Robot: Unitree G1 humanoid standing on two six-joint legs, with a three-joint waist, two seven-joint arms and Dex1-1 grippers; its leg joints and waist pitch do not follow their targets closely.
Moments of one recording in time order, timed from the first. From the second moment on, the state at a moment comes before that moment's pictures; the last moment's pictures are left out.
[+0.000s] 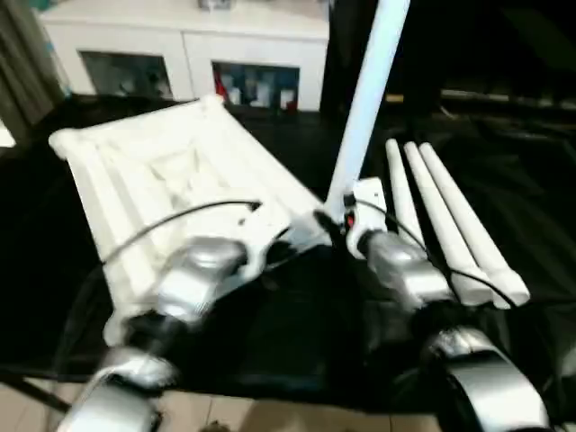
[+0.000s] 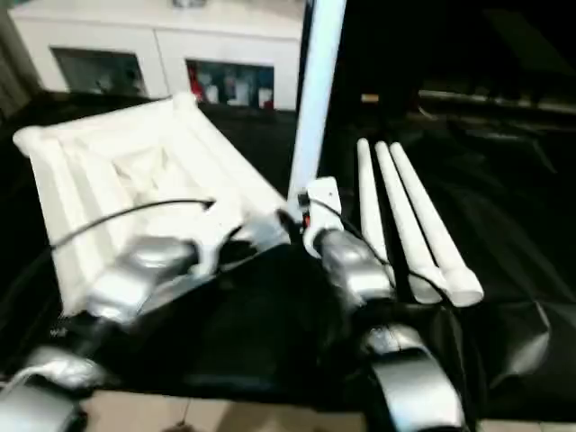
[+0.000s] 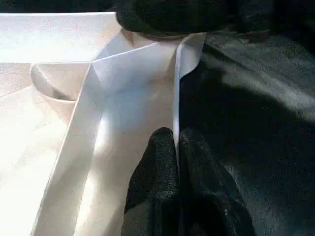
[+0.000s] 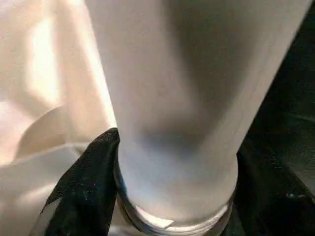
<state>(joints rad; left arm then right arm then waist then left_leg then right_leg) -0.59 0.11 -0.26 0.48 0.08 0.45 -0.59 -0.76 -0.02 -0.04 0.98 0.12 0.08 0.11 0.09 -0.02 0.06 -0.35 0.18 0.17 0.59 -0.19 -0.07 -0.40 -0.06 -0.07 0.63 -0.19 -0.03</state>
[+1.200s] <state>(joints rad) -0.48 0.39 -0.29 0.34 0.00 0.26 -1.01 -0.56 -0.33 0.14 0.57 0.12 0.06 0.94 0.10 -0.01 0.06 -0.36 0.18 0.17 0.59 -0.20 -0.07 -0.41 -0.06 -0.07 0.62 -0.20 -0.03</state>
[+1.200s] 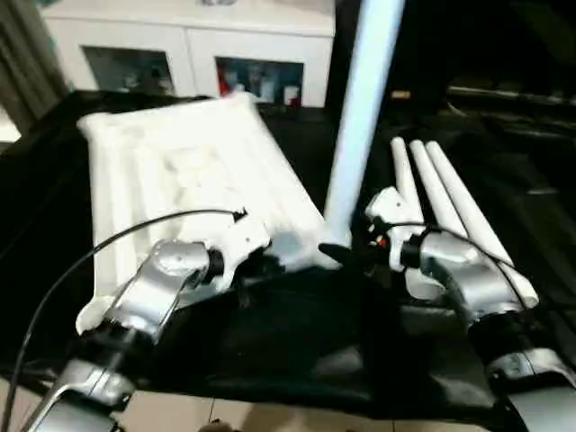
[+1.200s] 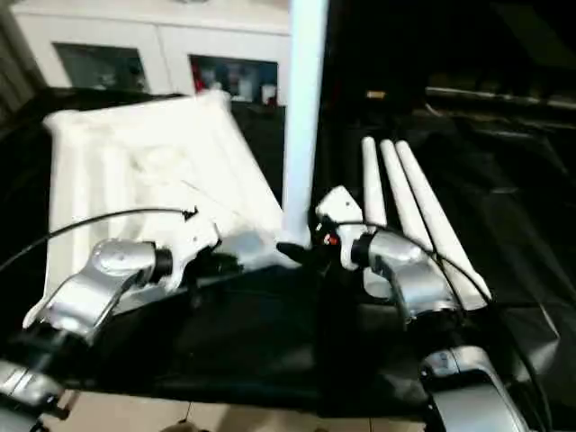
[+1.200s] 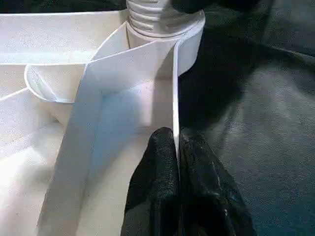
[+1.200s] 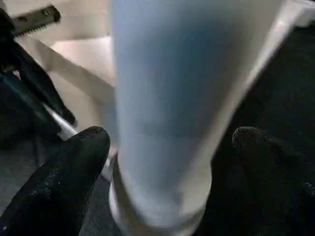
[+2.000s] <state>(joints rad) -0.47 0.41 -0.29 0.33 -0.01 0.26 -1.05 -0.55 -0.34 0.17 0.57 0.11 0.09 0.98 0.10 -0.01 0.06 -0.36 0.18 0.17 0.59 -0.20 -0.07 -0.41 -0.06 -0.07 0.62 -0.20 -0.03</state>
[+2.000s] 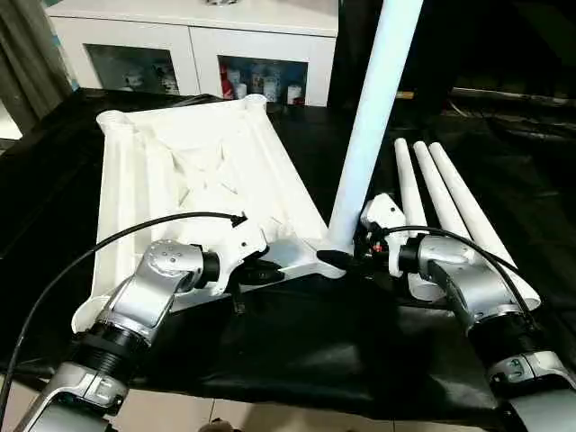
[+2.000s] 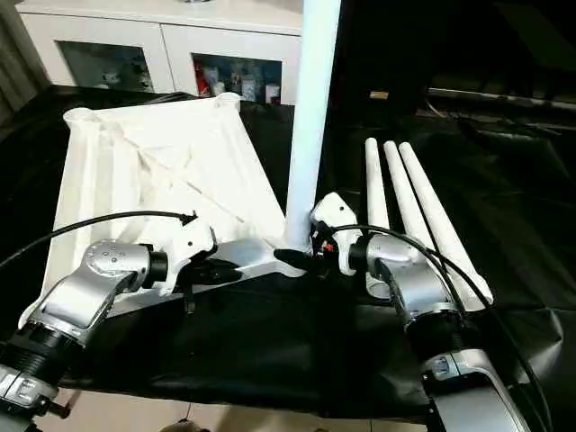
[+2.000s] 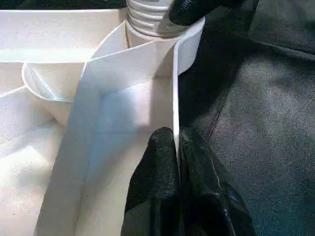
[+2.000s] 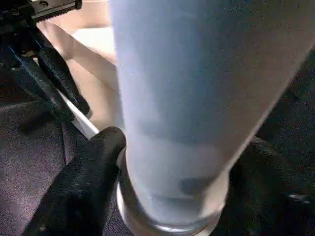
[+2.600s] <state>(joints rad) -0.62 0.11 -0.27 0.53 0.08 0.42 -0.58 -0.76 -0.04 -0.02 0.95 0.09 0.10 0.15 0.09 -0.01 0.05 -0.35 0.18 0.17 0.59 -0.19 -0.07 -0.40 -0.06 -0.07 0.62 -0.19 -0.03</state>
